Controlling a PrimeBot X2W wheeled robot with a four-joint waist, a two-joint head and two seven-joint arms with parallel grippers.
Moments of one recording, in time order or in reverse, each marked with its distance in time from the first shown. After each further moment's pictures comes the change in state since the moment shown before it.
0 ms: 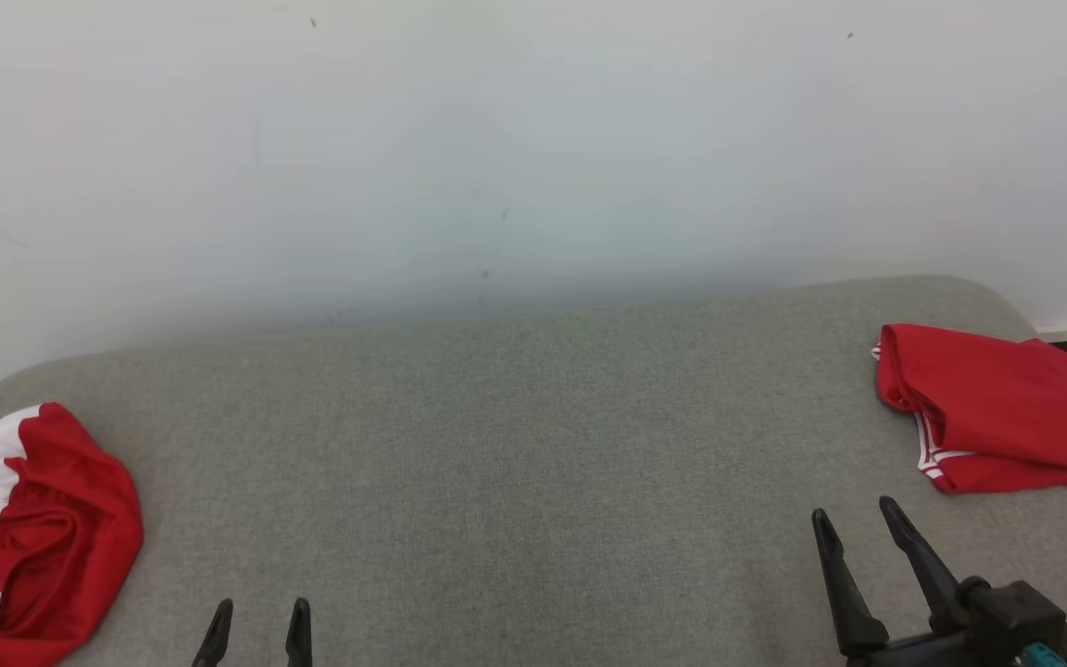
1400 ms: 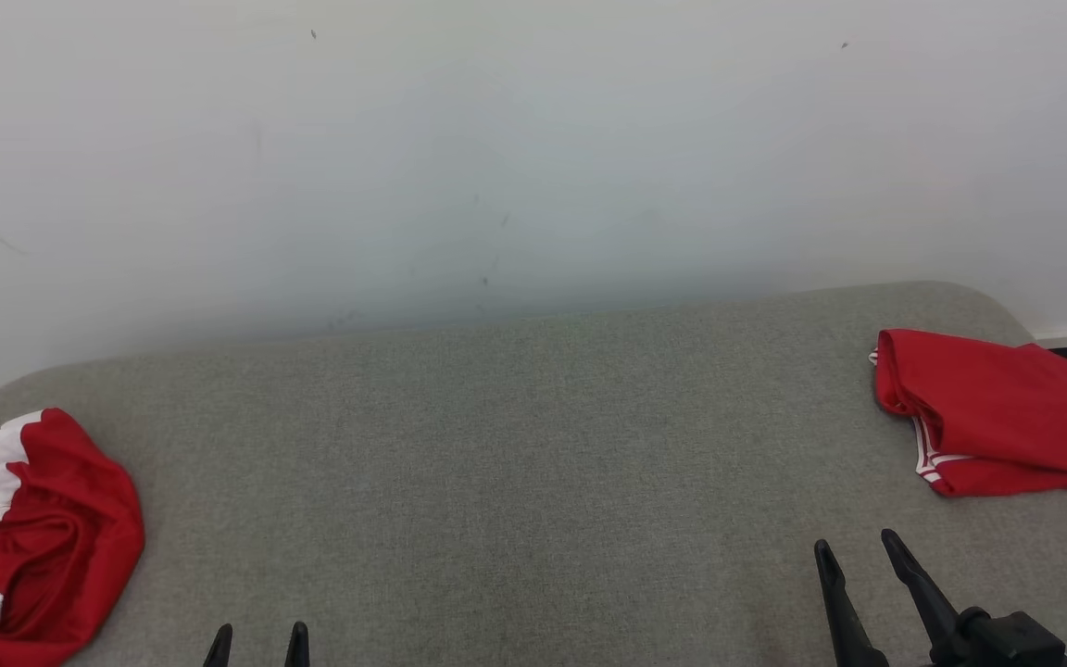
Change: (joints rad) left arm 0.025 -0.002 0.003 0.040 0.003 0.002 0.000; right arm 0.071 0.017 -0.015 -0.012 -0.008 0.000 0.000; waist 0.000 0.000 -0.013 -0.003
